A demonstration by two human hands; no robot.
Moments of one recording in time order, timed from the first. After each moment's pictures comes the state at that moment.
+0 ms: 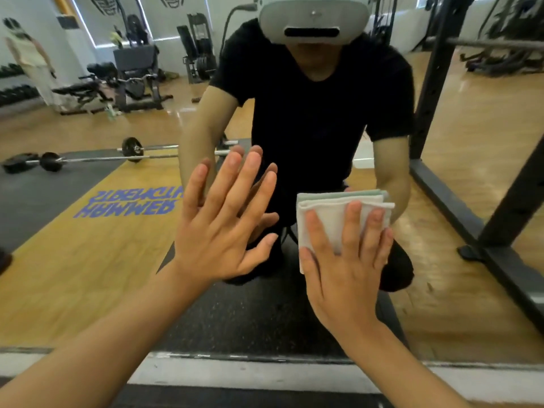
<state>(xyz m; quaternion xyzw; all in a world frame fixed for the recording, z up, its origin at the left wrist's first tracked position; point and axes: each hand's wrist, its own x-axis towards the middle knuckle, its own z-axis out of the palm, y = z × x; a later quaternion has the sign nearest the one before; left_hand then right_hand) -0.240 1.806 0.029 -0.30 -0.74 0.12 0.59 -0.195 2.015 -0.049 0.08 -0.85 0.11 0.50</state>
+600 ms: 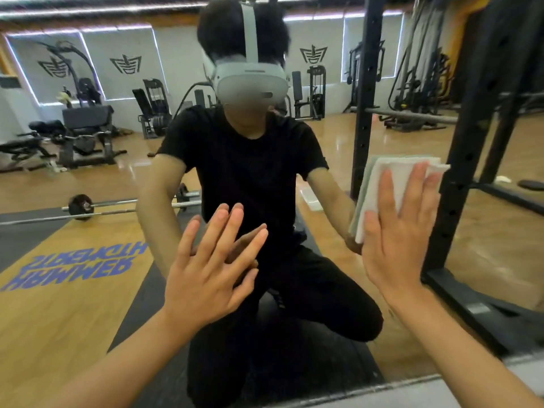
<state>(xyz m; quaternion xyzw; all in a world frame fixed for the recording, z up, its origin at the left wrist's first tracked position) -0.239 1.810 0.033 -0.32 -0.73 0.12 0.60 -0.195 2.117 0.046 -0.05 -0.81 0.13 0.56</state>
